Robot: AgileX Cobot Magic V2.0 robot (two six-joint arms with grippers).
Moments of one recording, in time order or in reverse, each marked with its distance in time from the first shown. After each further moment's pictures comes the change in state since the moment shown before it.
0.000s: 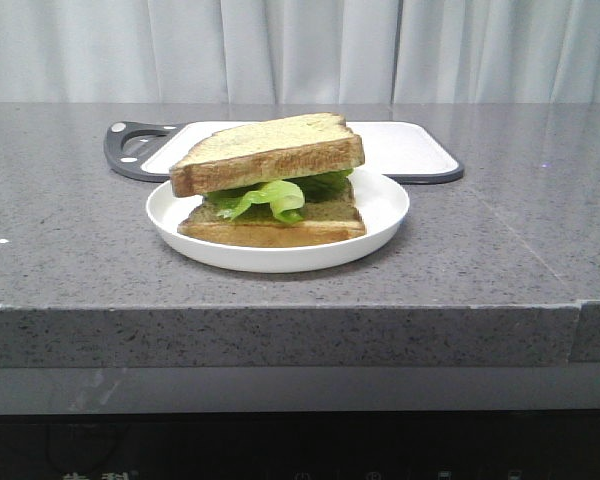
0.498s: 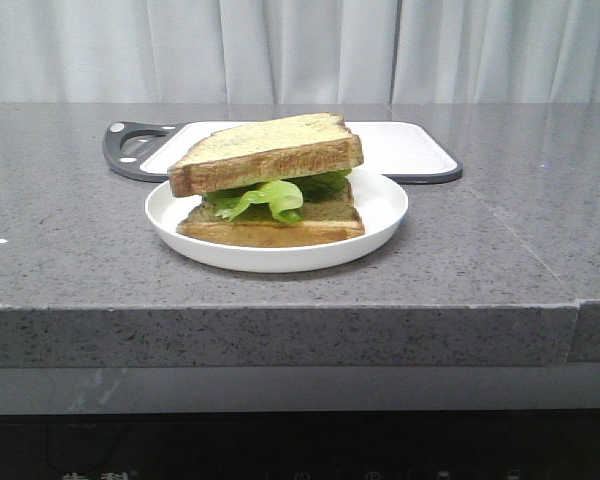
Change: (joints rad) left arm 0.000 0.000 0.000 0.000 0.000 0.000; right arm -0.053 -0.359 0.498 0.035 -0.350 -0.010
